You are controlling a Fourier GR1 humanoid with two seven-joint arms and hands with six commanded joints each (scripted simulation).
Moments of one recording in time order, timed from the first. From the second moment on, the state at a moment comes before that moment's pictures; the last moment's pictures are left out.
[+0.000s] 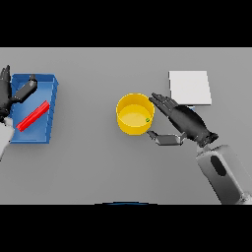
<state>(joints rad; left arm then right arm) -0.46 0.63 -0.28 -1.16 -0.17 0.25 0.49 -0.27 -0.36 0.35 -1.55 0.61 0.22 -0.07</state>
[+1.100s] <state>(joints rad) -0.45 0.66 -0.26 -1.16 -0.16 0.24 0.48 -0.71 -0.35 0.69 -1.15 0.89 0.45 -0.21</state>
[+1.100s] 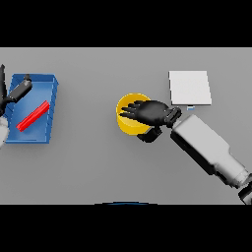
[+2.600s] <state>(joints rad) -0.45 0.67 -0.27 -1.16 -0.17 0.23 0.47 -0.74 -0.37 0.67 -1.16 0.80 0.59 -0.16</state>
